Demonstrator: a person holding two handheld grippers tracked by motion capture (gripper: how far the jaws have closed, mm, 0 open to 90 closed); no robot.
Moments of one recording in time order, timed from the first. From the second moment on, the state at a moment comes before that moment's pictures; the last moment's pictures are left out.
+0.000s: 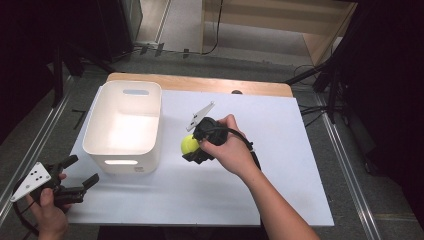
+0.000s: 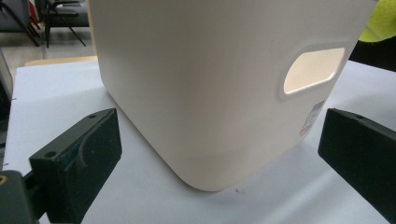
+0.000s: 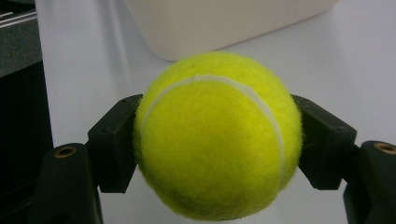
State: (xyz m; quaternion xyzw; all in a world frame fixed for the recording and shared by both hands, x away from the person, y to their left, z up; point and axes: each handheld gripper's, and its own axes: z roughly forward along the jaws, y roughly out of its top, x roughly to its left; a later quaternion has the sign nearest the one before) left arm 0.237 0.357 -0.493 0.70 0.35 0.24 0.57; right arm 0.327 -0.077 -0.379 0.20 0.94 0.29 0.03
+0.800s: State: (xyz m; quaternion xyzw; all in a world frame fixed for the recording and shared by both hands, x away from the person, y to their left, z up) left arm 0.238 0.357 -0.493 0.70 0.36 0.23 0.57; right arm 0.338 -0.057 -0.360 0.18 0.94 0.28 0.04
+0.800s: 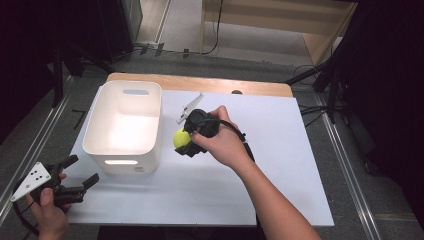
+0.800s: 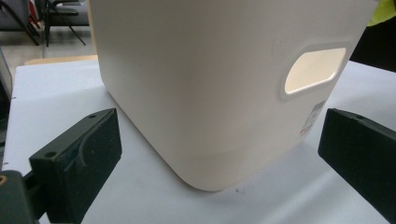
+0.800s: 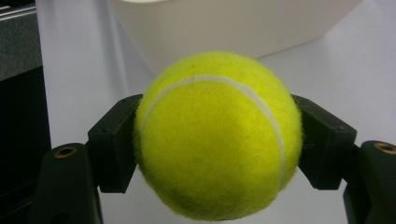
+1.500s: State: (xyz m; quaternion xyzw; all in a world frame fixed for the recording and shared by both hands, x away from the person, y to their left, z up) left arm 0.238 0.357 -0.494 0.70 0.35 0.23 0.58; right arm 0.347 -0.038 -0.347 0.18 0.94 0.28 0.04
